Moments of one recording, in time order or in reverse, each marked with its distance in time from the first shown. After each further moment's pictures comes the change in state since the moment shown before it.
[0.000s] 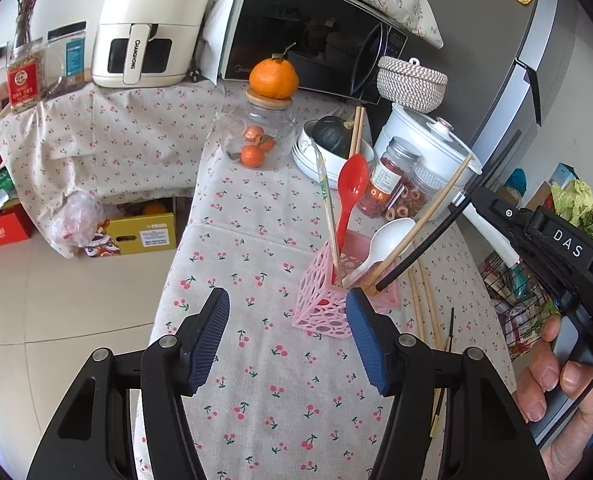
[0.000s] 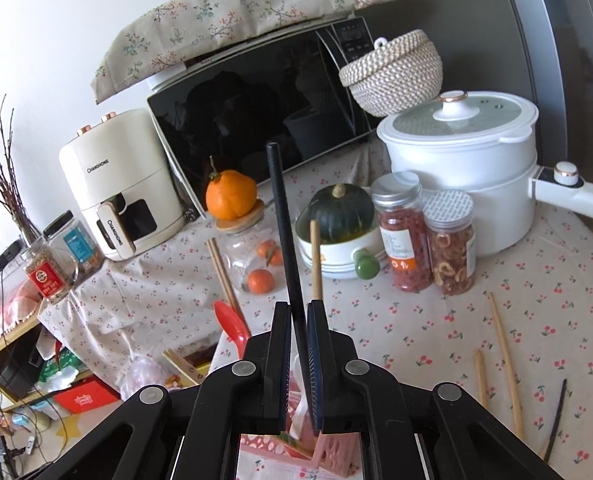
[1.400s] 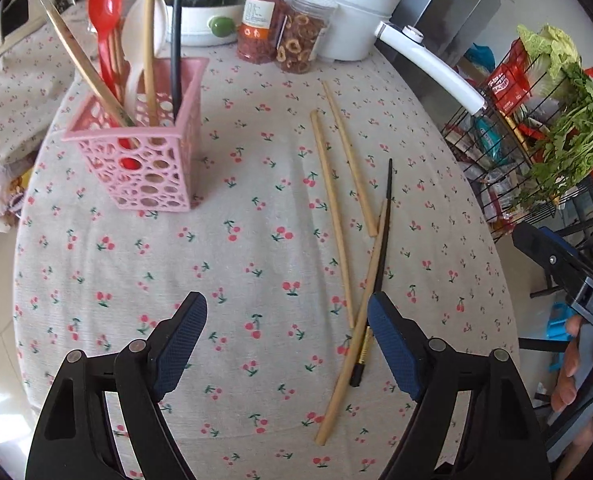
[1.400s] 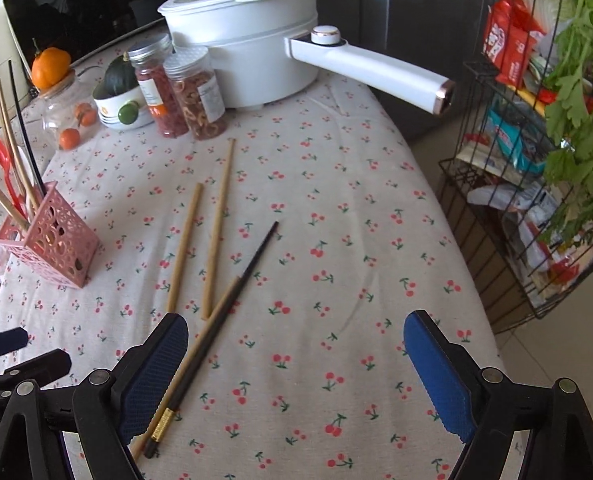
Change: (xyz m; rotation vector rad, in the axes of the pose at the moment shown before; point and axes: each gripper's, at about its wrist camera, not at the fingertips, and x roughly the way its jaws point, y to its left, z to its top) left arm 0.078 -0.135 -0.080 0.183 0.436 -0.109; right arm -0.094 -0.168 -0.049 -0.048 0.370 -0.400
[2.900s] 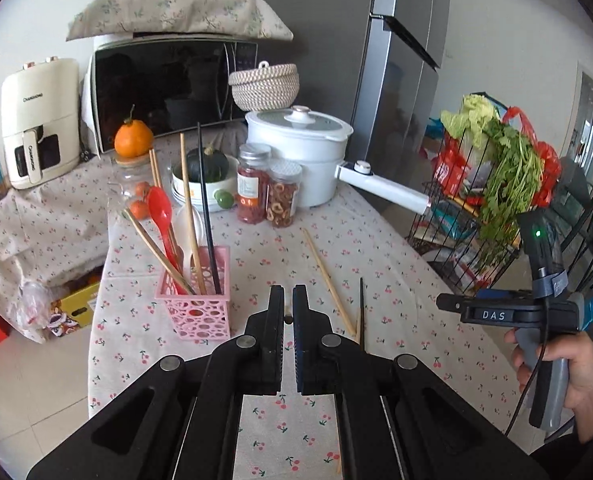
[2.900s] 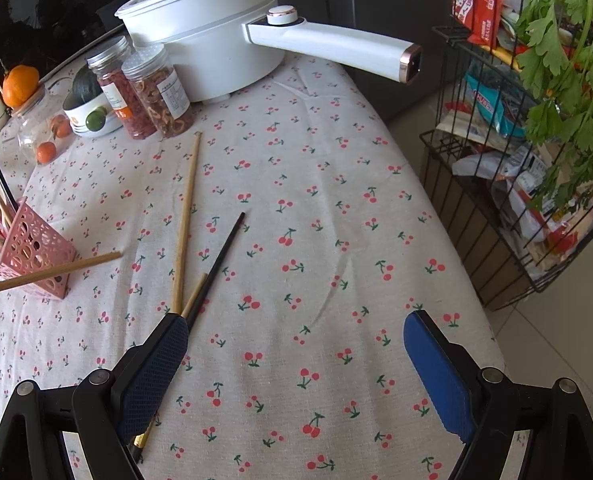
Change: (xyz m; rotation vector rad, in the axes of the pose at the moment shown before) left arm -0.133 -0.013 -0.016 0.191 -0.539 0.040; right arm 0.012 -0.022 -0.002 0.099 0.034 -0.003
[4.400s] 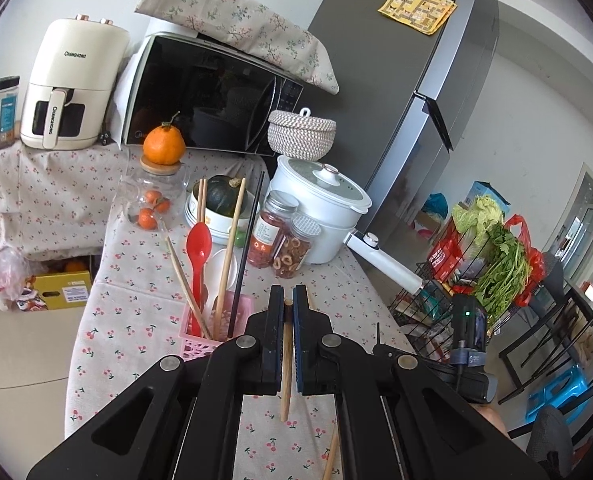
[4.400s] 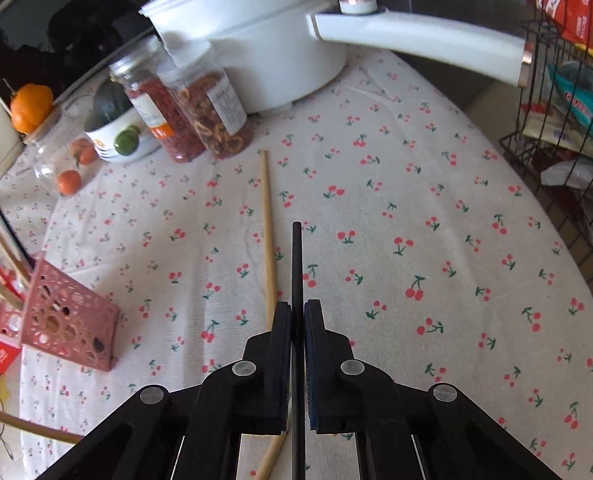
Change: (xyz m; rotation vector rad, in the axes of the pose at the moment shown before) left arm -0.011 0.073 0.020 -0.252 -0.129 -0.106; right arm 0.049 0.063 0.030 0.051 -0.045 0.117
